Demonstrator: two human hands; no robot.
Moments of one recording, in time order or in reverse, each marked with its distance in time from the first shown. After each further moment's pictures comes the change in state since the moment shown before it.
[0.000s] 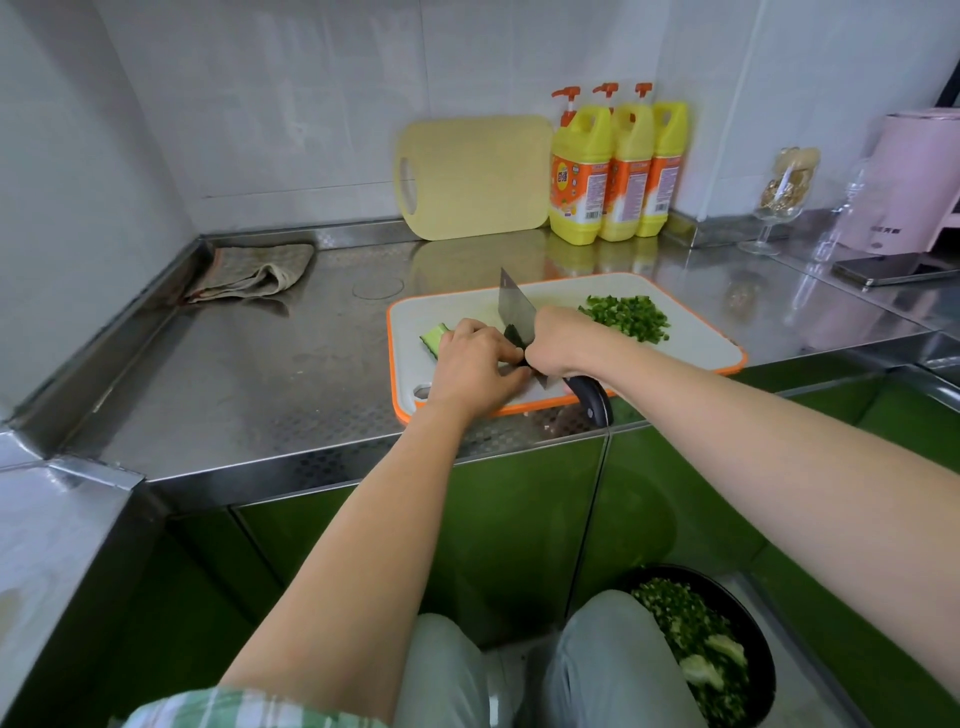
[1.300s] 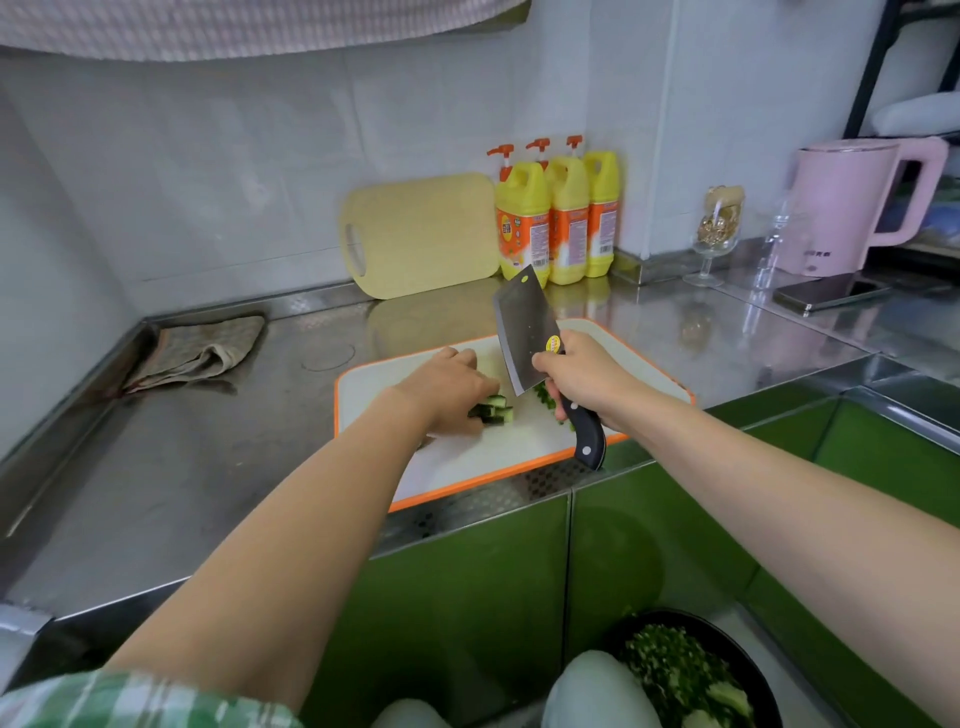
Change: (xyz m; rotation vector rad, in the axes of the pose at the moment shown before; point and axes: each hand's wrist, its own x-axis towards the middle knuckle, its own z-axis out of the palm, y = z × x) left_hand 0.075 0.025 -0.027 0.666 -0.497 0.480; right_hand 0.015 0.084 -0.003 1.018 0.235 -0.026
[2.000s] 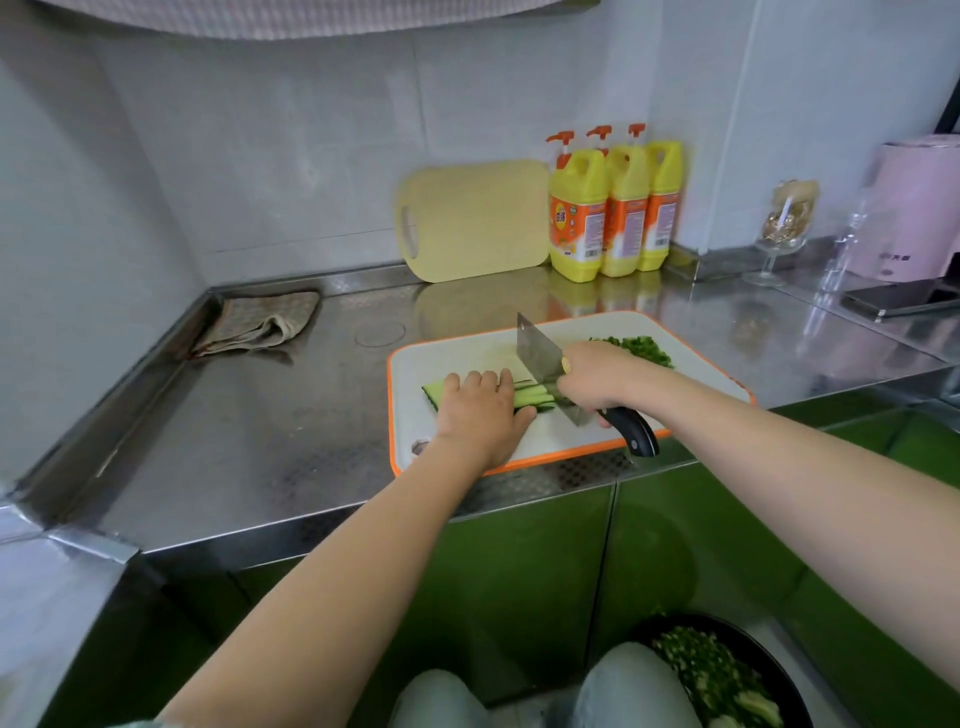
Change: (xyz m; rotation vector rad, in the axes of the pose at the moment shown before) left_hand -0.035 0.036 0.040 -0.201 0.032 -0.516; right_hand -0.004 -0.032 0.029 -0.810 -0.260 0.077
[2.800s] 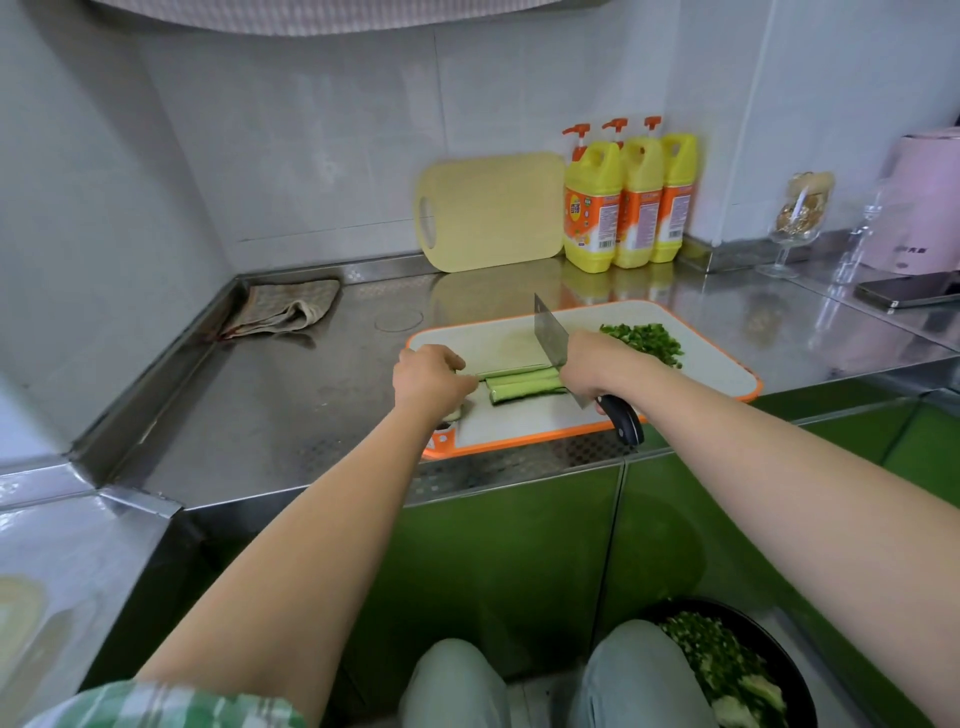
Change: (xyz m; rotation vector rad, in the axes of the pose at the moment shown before) left_hand -0.017 -0.057 -0.016 -0.705 0.068 -0.492; right_hand 0.003 -0.015 0.011 -0.161 -0.020 0.060
